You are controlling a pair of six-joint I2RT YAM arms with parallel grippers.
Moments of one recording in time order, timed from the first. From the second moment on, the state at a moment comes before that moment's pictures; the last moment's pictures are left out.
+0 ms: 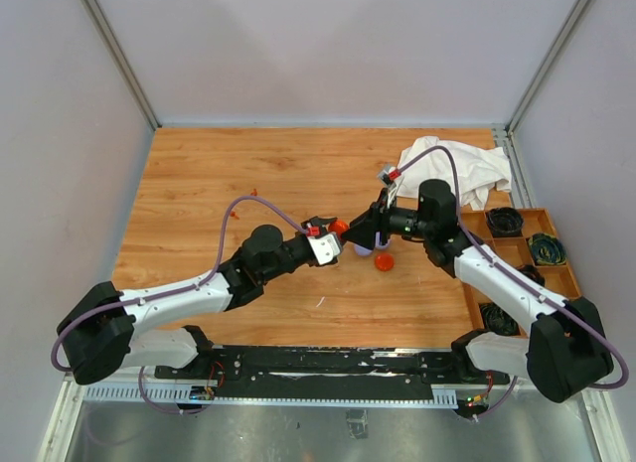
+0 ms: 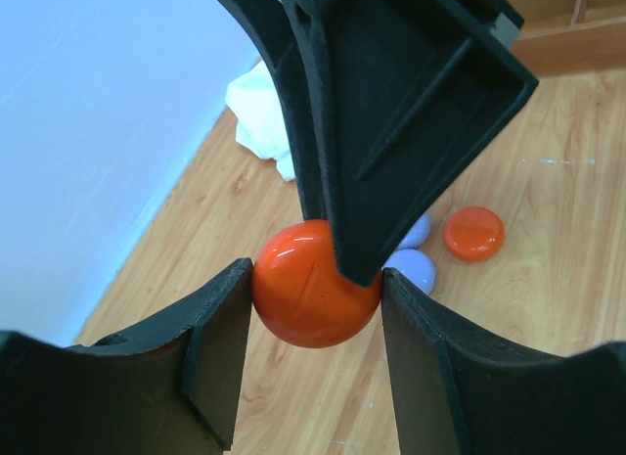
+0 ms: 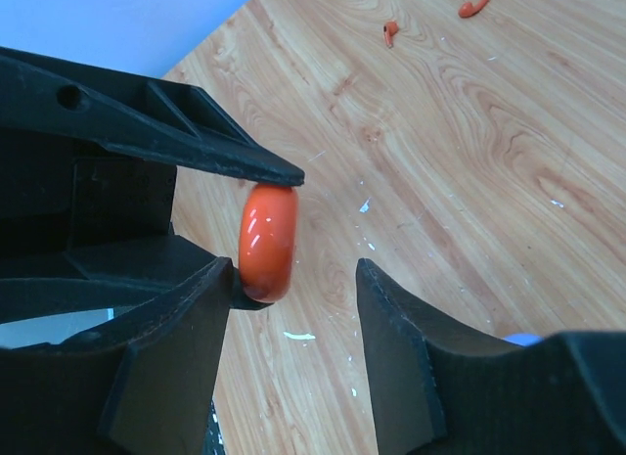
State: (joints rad) left arm -0.92 1.20 0.57 0.55 0.09 0.52; right arm 0.46 1.20 0.73 0.18 -0.77 0.28
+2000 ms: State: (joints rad) left arm -0.92 1.00 0.51 0.57 0.05 0.33; right arm 0.46 1.06 0.49 0.60 -0.91 0.17
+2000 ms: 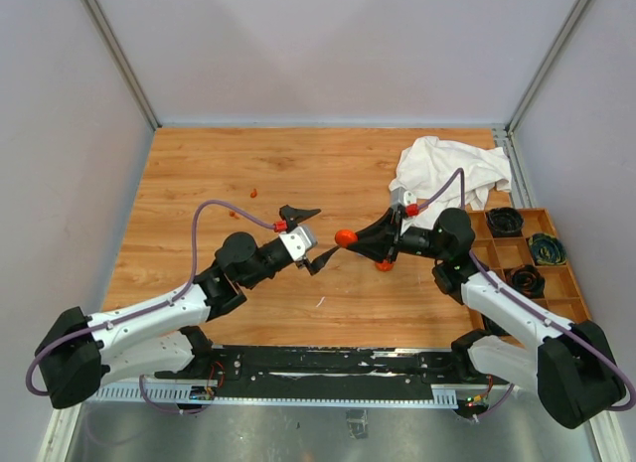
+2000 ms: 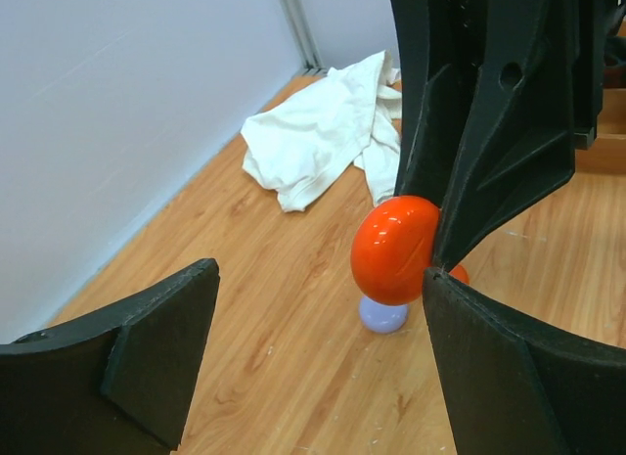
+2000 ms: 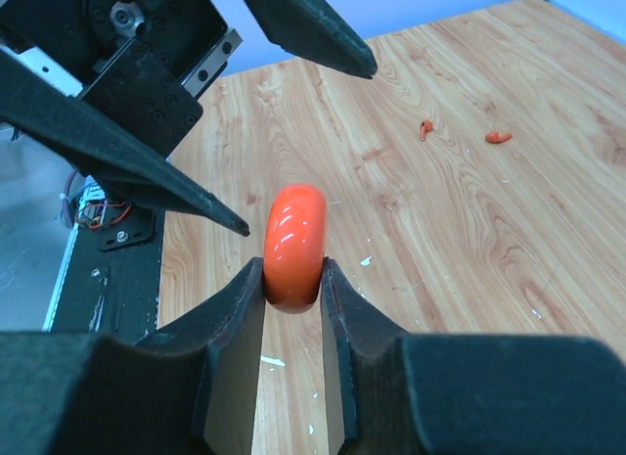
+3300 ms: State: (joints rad) left arm -0.77 1.05 0.59 0.54 0.22 0.07; right arm 0.46 1.09 0.46 0.77 -1.03 0.18
